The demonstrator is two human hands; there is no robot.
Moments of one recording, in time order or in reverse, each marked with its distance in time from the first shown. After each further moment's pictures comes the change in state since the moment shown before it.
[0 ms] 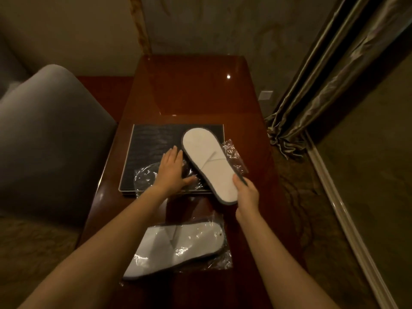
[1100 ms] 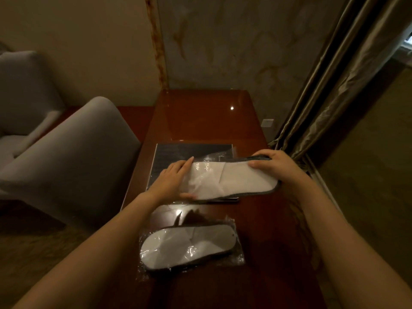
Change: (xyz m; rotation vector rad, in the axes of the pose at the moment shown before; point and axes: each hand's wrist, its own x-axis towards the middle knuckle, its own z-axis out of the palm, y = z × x) left_hand -0.069 -0.031 -0.076 0.075 0.018 0.286; right_hand -0.071 -0.151 -0.023 -0.858 -0.514 -0.537
